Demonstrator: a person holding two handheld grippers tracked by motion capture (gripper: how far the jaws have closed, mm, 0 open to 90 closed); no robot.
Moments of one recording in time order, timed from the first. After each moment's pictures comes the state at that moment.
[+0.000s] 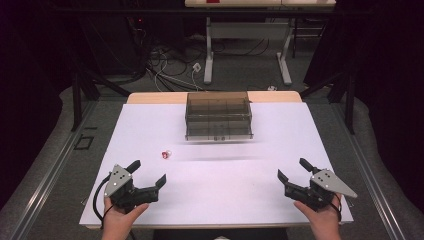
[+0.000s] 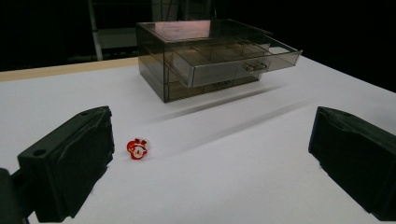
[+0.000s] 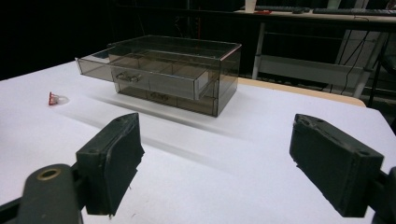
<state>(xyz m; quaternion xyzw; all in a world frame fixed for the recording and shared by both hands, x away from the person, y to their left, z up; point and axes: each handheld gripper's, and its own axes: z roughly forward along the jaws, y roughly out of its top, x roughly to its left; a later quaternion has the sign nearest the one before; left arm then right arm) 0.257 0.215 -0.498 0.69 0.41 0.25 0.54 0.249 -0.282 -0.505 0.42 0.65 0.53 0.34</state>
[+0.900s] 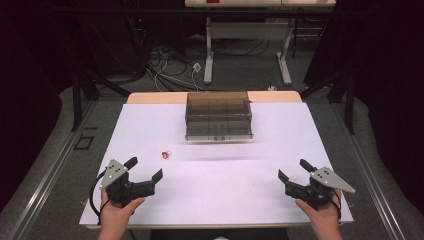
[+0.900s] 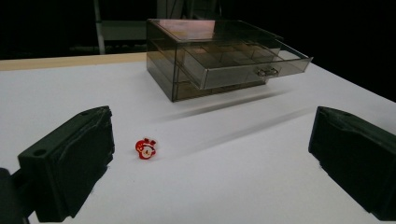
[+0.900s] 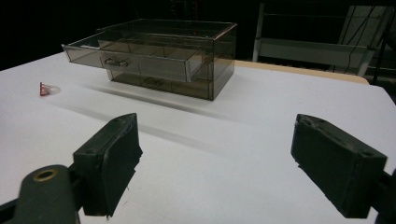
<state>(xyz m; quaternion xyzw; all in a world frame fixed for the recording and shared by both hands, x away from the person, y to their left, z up) 0.271 0.224 -0.493 0.68 0.44 0.23 0.54 0.258 -0.288 -0.515 0.44 0.66 0.52 0.32</state>
